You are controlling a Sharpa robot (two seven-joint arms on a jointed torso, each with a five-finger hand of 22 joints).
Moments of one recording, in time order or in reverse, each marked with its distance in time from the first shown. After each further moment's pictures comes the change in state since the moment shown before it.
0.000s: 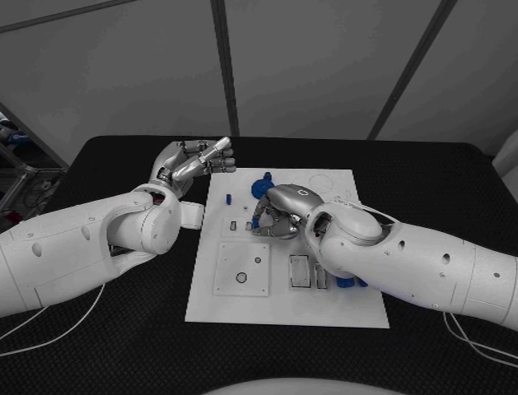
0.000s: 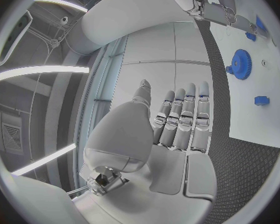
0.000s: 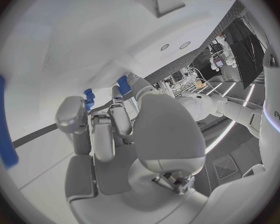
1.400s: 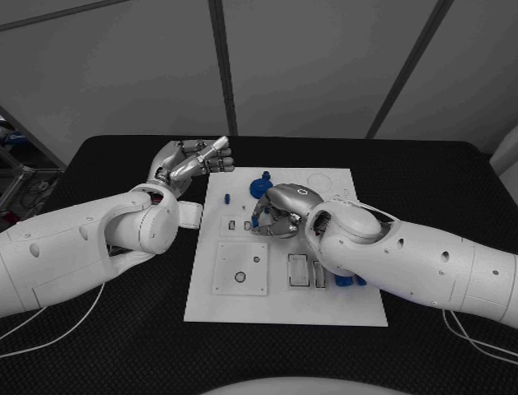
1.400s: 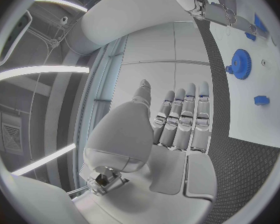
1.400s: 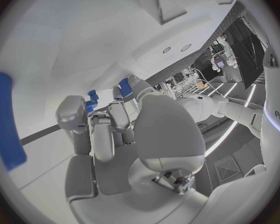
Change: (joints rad) left arm 0.000 0.002 0.000 -0.003 0.000 0.000 -0.002; left_hand 0.000 0.000 0.000 0.000 0.000 0.000 0.000 0.000 0.000 0.000 0.000 0.000 0.000 0.000 0.000 0.000 0.001 0.000 0.000 0.000 0.000 0.000; right arm 0.001 -0.004 0.001 -0.001 -0.001 0.016 -0.011; right_hand -0.017 -0.017 -0.036 0.014 -0.005 -0.069 0.028 -0.020 -0.001 -0.038 0.016 -0.036 -0.046 0.000 0.008 0.000 0.000 0.000 -0.013 0.005 -0.013 -0.024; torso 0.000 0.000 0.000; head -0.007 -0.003
